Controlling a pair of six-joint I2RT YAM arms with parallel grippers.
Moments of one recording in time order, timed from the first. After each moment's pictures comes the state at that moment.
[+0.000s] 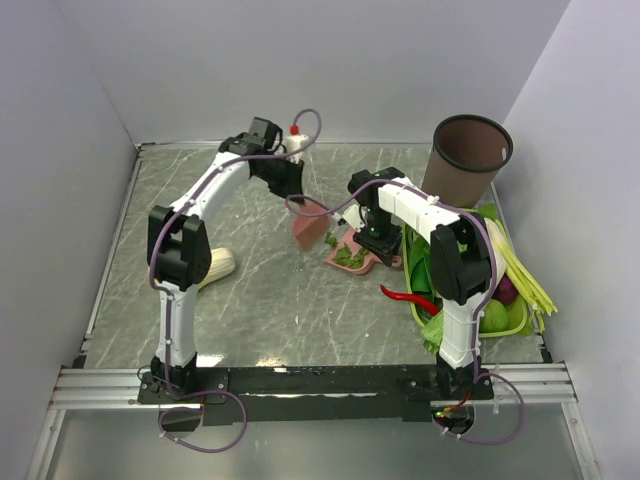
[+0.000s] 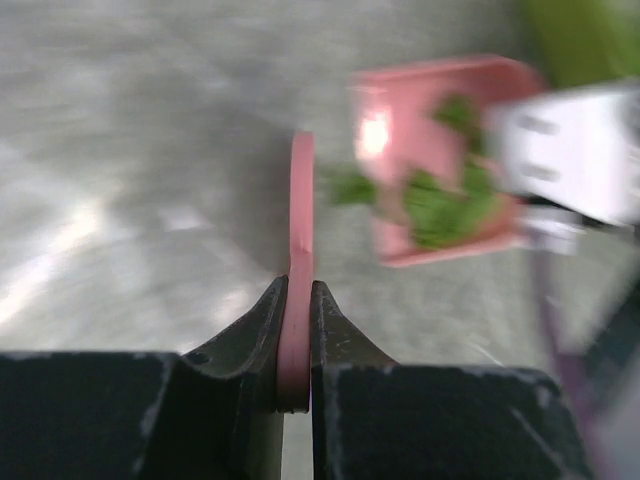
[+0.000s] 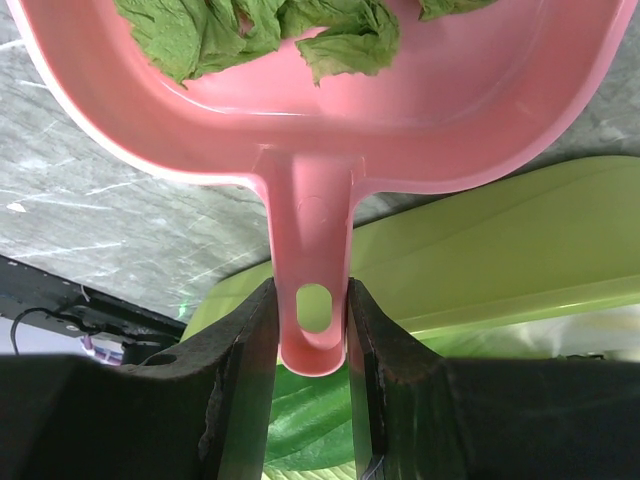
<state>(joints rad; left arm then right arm) -0.37 2.13 2.00 -0.84 0.53 0.12 0.46 1.98 1.61 -1.30 0.06 -0.48</state>
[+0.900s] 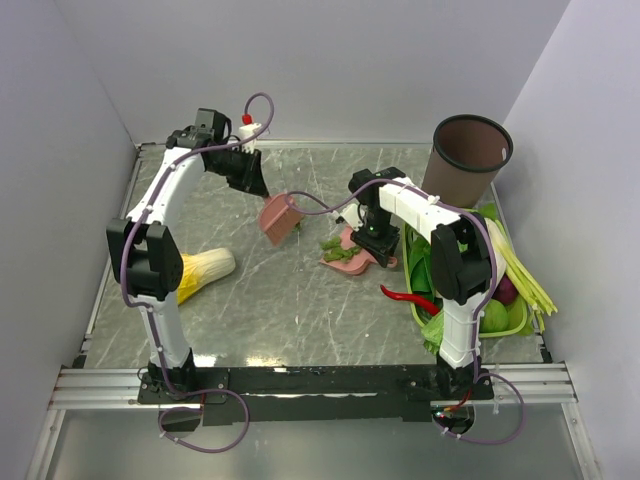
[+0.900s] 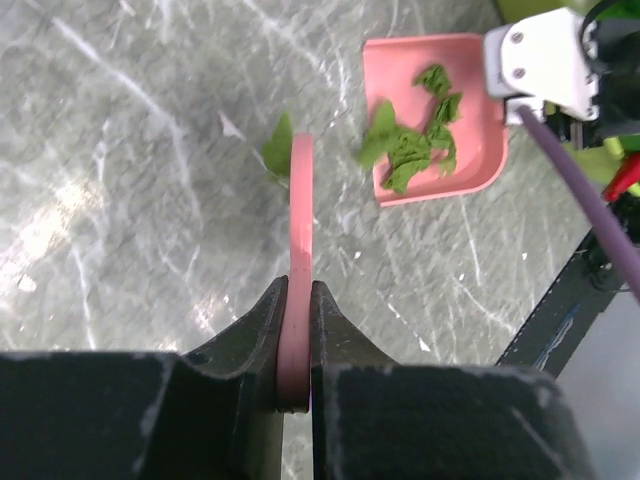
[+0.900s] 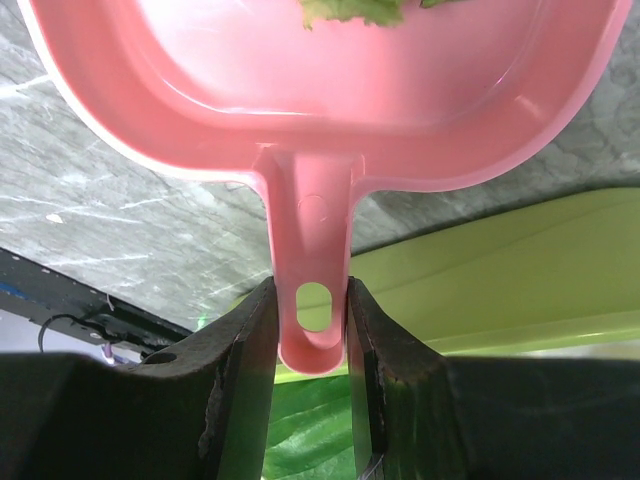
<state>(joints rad) -0.17 1.96 1.90 -0.96 0.70 0.20 0.45 1.98 1.61 -1.28 -0.02 -0.48</state>
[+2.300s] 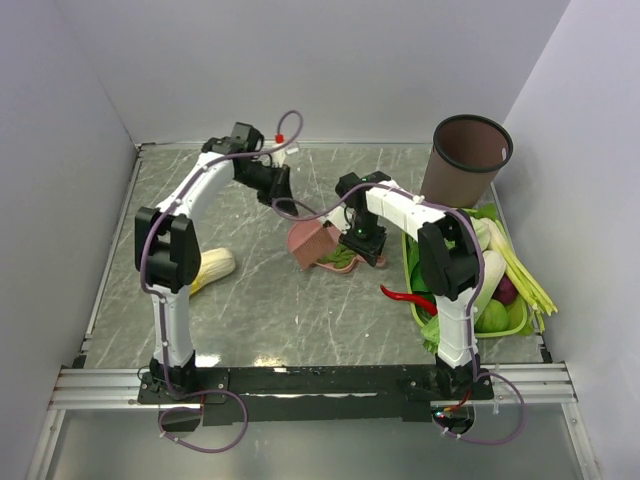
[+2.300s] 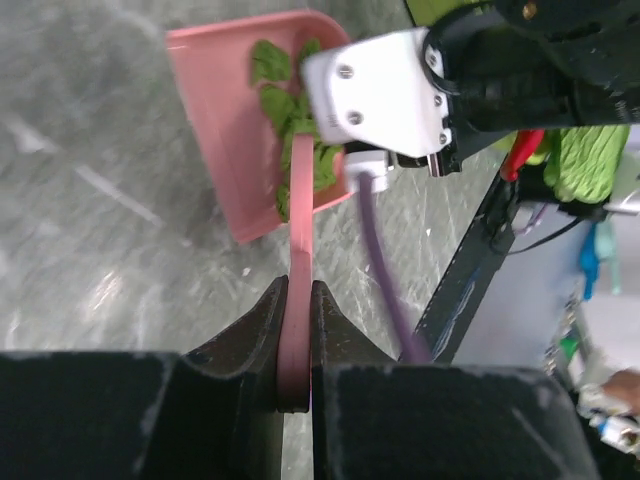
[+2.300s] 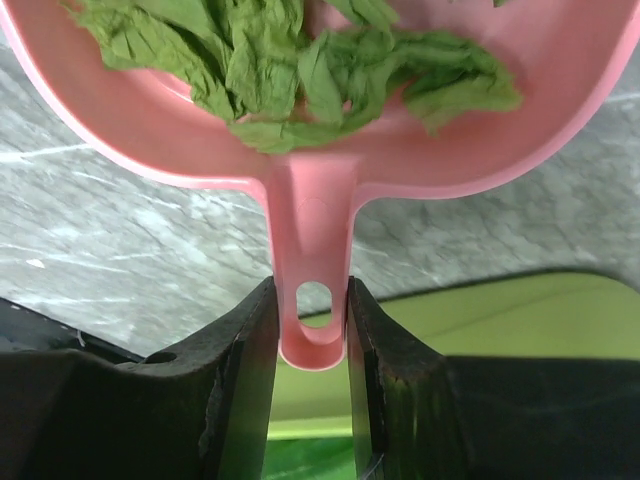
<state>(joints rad) -0.31 2.08 1.92 -0.99 0.84 0.10 0.51 2.05 1.65 -1.21 -0.01 -0.53</state>
